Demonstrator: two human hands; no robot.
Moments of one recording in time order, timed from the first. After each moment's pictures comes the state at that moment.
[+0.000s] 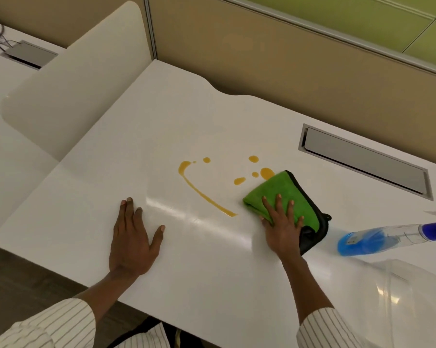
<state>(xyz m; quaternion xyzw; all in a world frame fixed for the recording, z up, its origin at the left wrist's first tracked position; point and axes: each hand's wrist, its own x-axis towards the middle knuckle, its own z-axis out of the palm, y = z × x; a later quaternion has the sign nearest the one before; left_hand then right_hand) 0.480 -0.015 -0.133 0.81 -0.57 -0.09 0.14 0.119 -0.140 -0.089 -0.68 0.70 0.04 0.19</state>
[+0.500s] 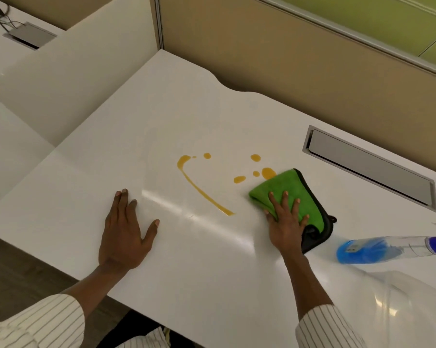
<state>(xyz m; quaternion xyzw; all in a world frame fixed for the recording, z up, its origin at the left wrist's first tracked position) 0.481 -0.016 -0.142 0.81 -0.57 -0.07 0.16 0.108 -0.160 -0.093 -0.67 0.71 0.01 0.20</state>
